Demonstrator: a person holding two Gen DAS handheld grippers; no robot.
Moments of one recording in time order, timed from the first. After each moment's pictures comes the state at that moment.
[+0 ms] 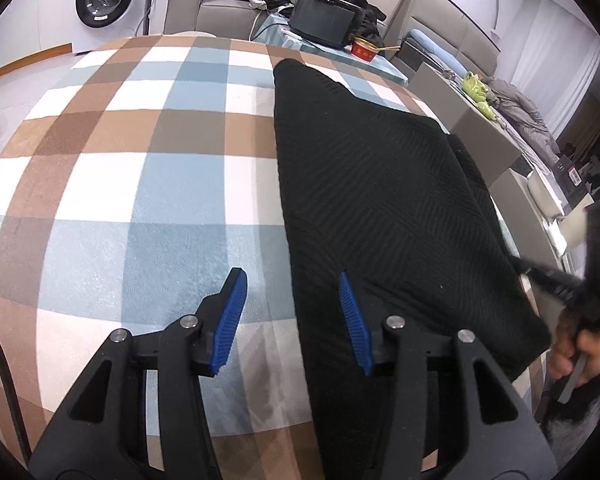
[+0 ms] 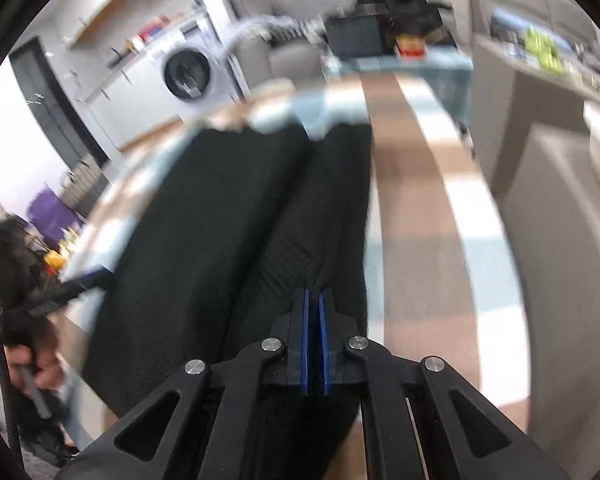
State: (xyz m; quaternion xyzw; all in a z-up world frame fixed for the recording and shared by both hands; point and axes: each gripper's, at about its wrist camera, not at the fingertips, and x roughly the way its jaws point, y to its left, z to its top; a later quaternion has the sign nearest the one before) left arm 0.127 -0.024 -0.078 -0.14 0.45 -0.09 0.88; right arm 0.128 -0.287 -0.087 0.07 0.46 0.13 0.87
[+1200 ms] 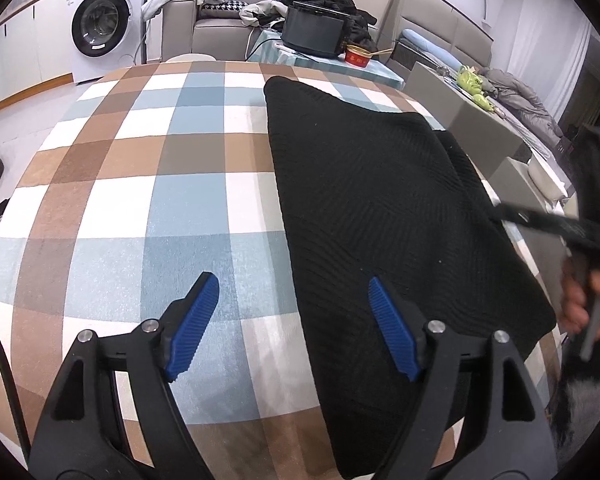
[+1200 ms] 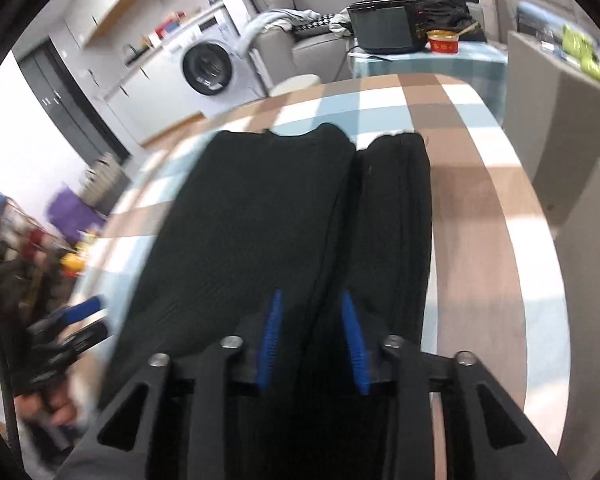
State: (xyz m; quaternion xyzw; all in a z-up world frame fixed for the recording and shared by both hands) left arm 0.109 -0.032 -0.059 -0.09 0.43 -0.08 0.90; right arm 0.165 -0.275 -0.076 0.11 0.45 0.20 0.86
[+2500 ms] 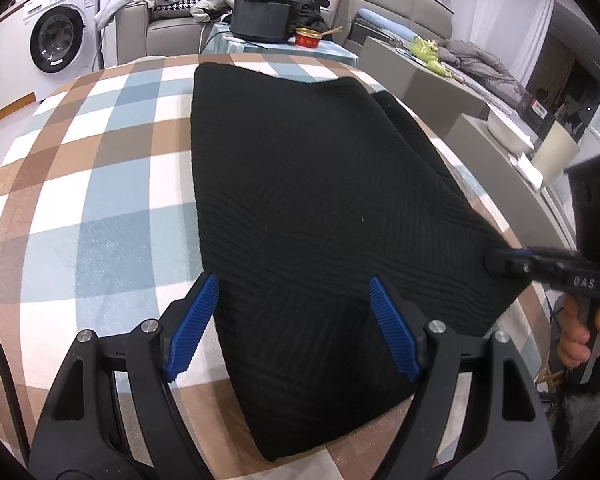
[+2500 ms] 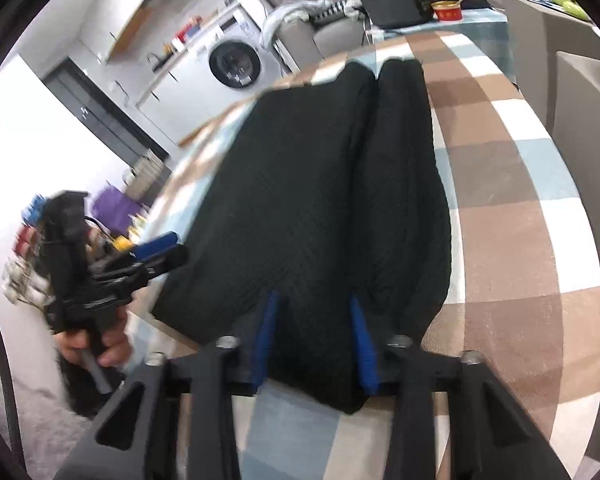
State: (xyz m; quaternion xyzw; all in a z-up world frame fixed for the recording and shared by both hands) left arm 0.084 -0.080 -0.065 -0.05 0.44 -0.15 0.88; right arm 0.064 -0.273 -0.094 0.14 0.47 0.25 0.84
